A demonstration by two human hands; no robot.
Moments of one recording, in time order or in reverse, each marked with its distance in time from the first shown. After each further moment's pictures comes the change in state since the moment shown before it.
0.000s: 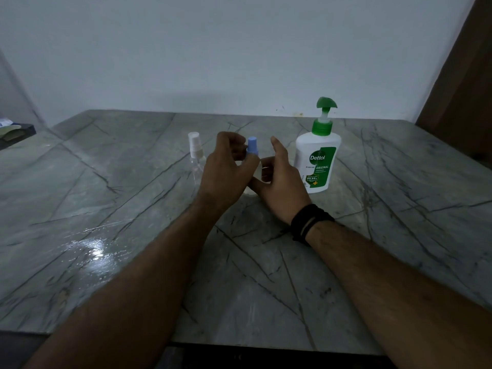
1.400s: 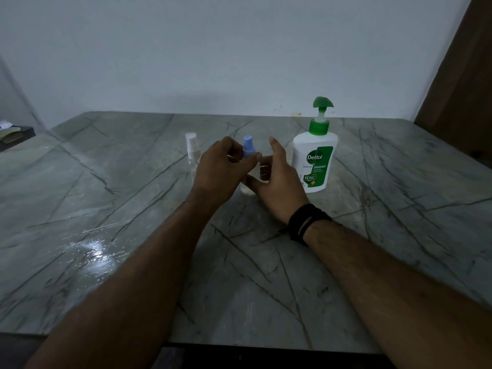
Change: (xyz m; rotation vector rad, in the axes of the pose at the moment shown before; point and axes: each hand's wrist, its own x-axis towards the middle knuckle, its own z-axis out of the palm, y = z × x) left_hand 0.009 -0.006 -0.004 0.154 -0.056 -0.050; right_hand 0.002 0.000 0.000 0.007 0.005 0.029
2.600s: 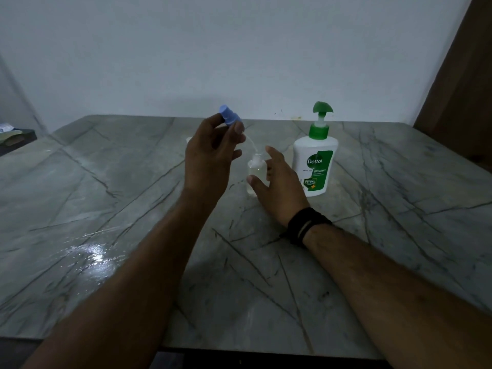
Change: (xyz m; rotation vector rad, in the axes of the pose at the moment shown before) left_hand -0.006 0.035 -0.023 -0.538 0.136 -0.007; right_hand 0.005 0.007 0.003 -0.096 0.004 0.010
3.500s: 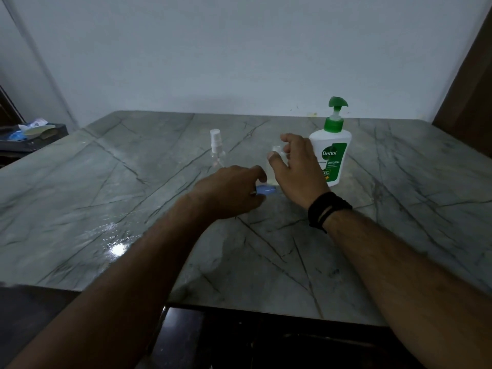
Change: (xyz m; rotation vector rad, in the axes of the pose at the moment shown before) left_hand -0.029 0.012 -0.033 1.143 -0.805 0.022; right_hand -0.008 -0.022 -0.015 -0.031 0.121 -0.103
